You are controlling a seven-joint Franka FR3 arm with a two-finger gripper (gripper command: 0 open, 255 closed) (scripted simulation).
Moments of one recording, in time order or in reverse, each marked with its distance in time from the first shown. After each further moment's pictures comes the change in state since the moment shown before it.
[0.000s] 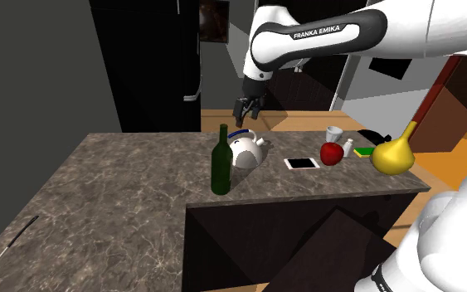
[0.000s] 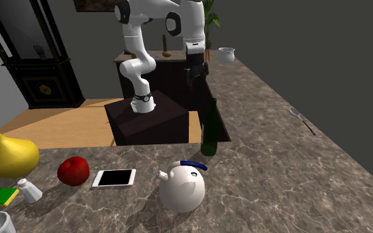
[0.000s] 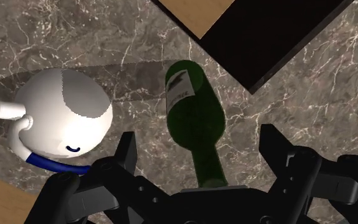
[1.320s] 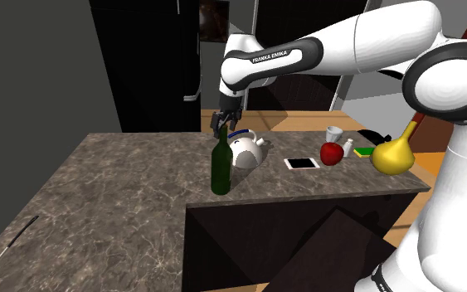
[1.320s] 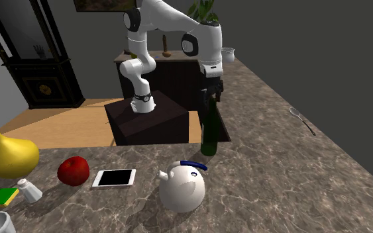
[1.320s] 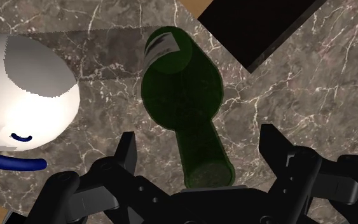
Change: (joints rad) arm 0.013 0.279 0.016 0.182 0.050 0.087 -0.010
